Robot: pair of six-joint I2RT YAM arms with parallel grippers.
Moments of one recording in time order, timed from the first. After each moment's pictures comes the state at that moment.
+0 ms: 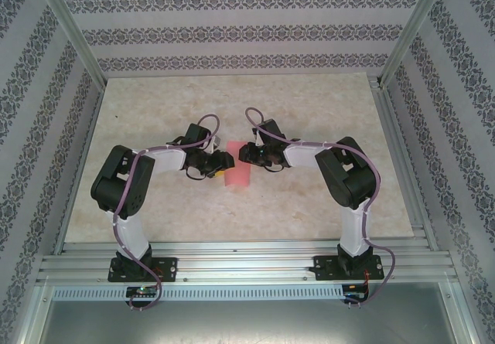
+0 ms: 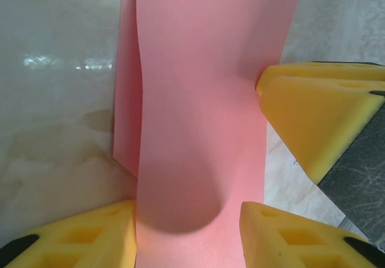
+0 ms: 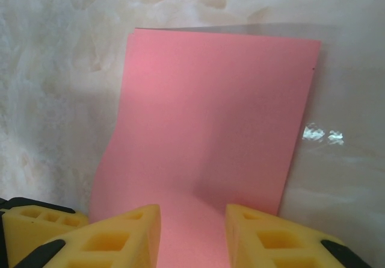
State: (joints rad) left arm -0.40 1.85 0.99 -0.16 0.60 -0.72; right arm 0.55 1.99 1.13 -0.01 -0.34 0.66
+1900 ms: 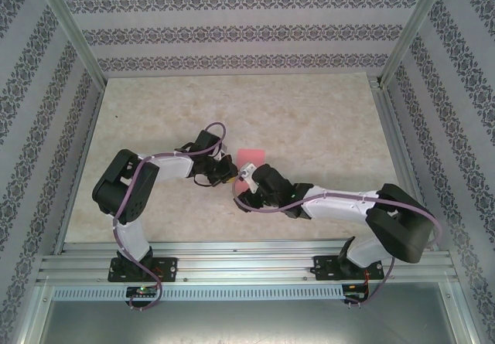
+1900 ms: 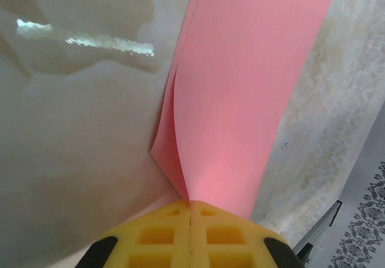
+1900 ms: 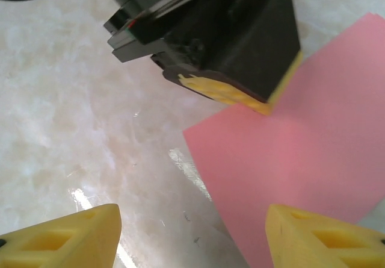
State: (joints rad) left arm -0.51 1.82 0.94 -0.12 0.57 -0.95; right arm 0.95 1.47 0.67 0.02 0.01 0.11
